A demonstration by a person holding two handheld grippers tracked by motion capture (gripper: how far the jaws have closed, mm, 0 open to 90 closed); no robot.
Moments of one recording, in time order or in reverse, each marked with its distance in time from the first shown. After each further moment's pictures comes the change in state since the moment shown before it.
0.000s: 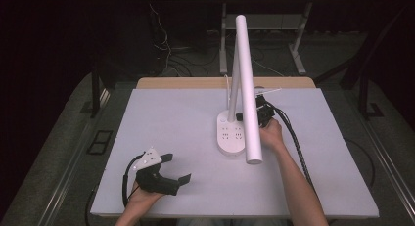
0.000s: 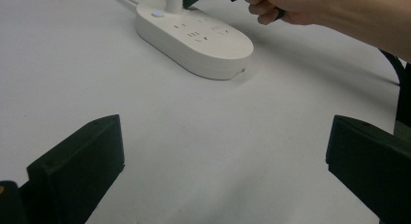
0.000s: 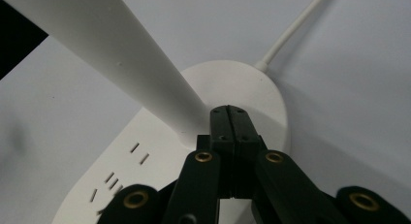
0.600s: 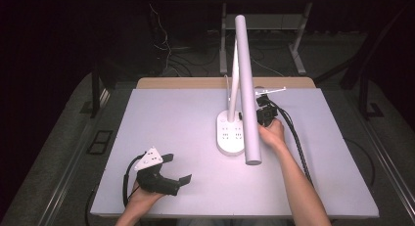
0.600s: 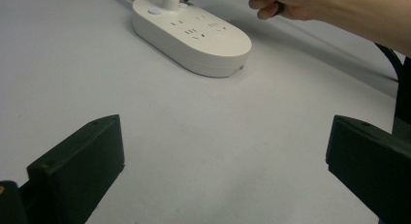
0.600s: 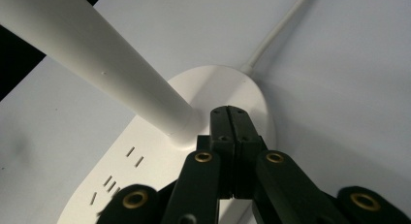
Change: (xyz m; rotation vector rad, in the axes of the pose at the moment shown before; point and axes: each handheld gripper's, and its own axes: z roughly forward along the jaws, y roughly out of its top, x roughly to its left) left arm 0.000 0.000 0.001 0.006 -0.008 0.000; right arm -0.009 -0.001 -0.009 -0.026 0.005 0.054
